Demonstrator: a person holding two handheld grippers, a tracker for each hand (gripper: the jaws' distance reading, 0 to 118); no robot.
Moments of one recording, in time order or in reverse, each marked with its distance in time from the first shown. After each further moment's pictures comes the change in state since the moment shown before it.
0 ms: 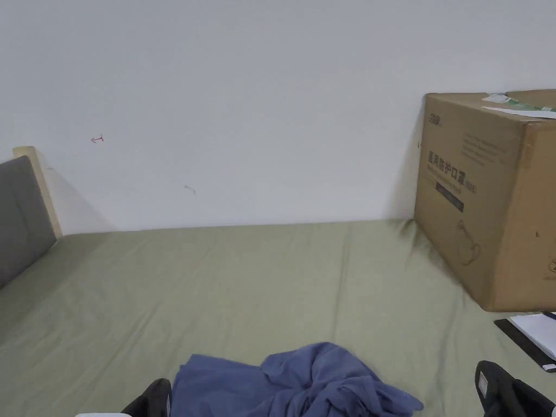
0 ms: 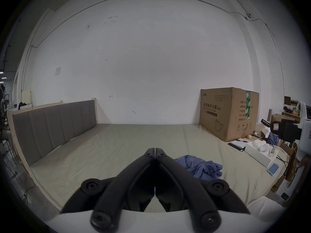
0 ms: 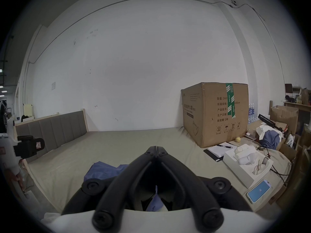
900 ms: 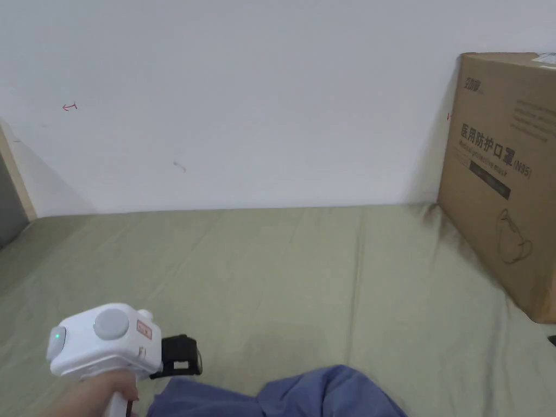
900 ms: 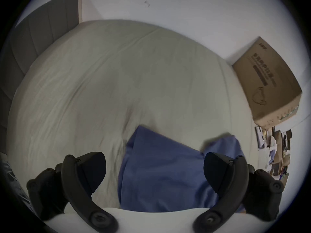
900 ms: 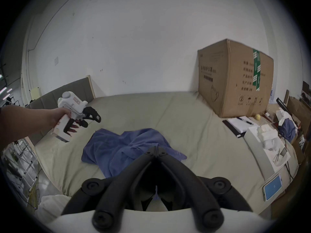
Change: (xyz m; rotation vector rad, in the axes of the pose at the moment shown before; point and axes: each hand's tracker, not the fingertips) left arm -0.100 -0.062 -0.439 -1.011 0.000 0.323; right arm 0.002 -0.044 -0.111 -0.392 0.139 0.010
